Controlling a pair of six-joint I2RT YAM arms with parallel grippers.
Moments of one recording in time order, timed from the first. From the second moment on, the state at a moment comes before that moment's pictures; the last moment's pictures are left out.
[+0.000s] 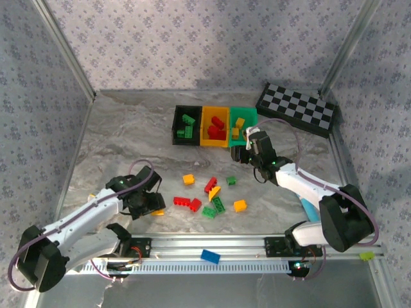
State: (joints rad) left arm -0.67 0.98 0.60 -1.03 0.02 -1.00; right arm 0.48 1.35 0.73 -0.03 0.06 0.31
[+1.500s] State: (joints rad) left arm -0.78 1.42 0.77 -0.87 0.00 -0.92; right arm 0.47 1.35 0.73 -0.03 0.06 0.31
